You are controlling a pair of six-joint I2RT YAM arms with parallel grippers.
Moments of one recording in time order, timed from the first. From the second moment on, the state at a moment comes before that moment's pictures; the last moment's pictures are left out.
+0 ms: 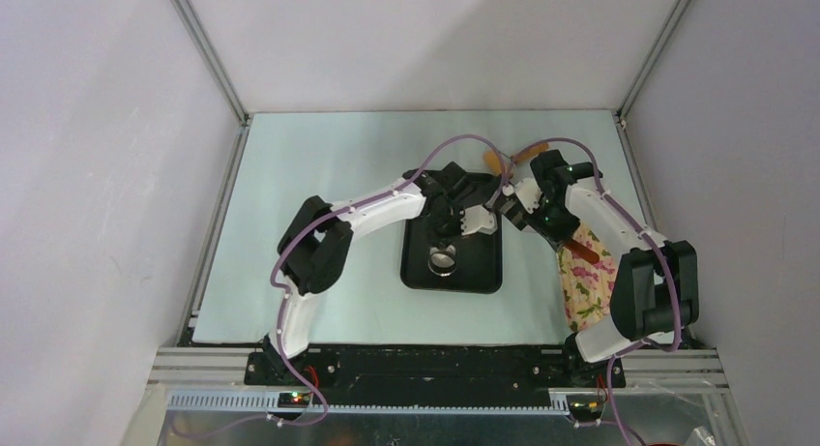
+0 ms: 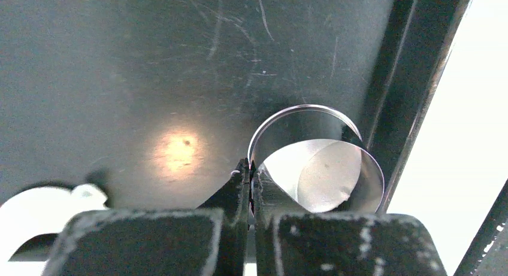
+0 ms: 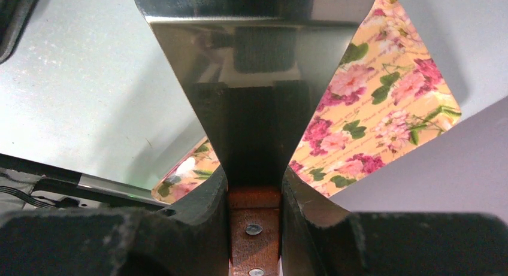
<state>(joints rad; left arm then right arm) -0.82 2.09 1.63 -0.84 0.31 0.68 0.24 1.53 1.18 -1.08 0.14 -0.54</state>
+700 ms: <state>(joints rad) -0.77 2.00 1.79 -0.89 0.35 0.62 0.35 1.68 1.18 -1.00 0.08 -0.52</state>
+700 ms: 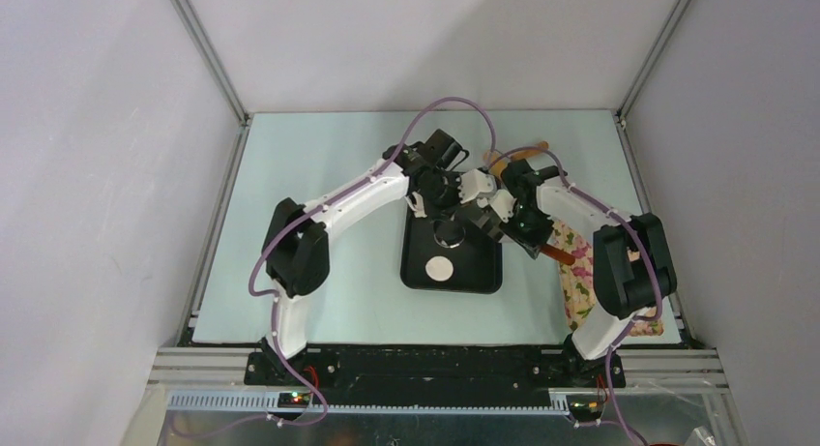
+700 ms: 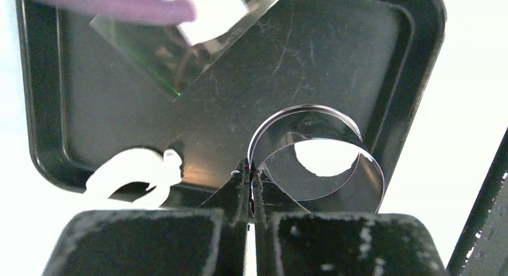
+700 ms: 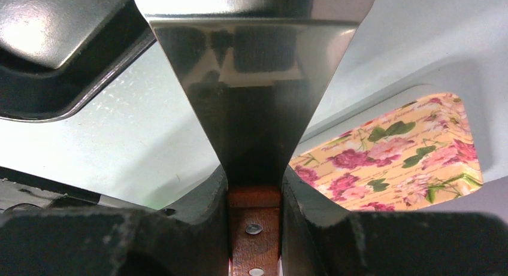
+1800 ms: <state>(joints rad) -0.57 1.81 1.46 -0.76 0.17 0.36 0.54 1.71 1.25 -1.36 0.42 -0.92</state>
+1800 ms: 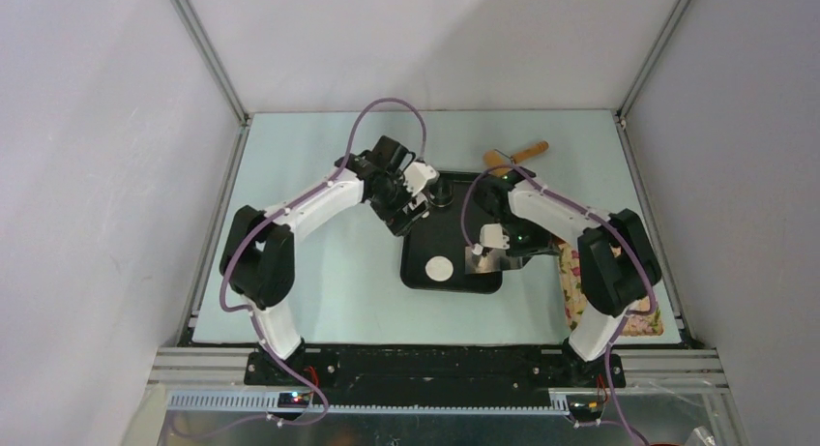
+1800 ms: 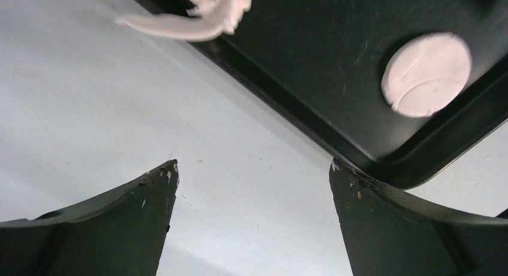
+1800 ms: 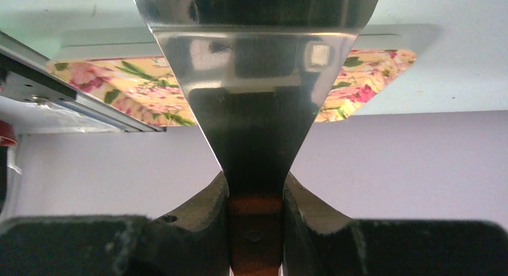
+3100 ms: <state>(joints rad) -0.56 1.76 1.27 -0.61 0.03 0.36 0.71 1.89 1.33 -1.28 0.59 -0.94</state>
